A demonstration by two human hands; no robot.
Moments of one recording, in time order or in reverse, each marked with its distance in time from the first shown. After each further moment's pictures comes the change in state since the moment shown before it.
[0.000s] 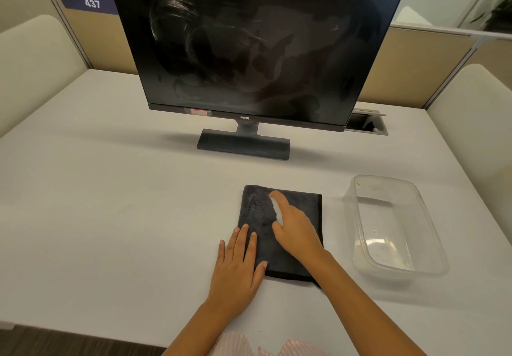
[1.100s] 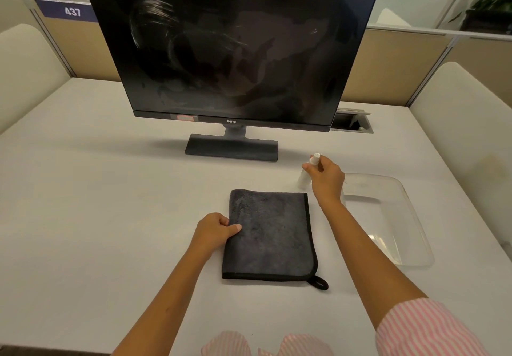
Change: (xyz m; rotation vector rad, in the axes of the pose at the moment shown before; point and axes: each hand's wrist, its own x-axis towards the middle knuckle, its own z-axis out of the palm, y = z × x) left_hand 0.084 -0.036 -0.046 -0.796 -0.167 -0.534; right_hand 0.067 0.042 -0.072 0.429 0.575 0.375
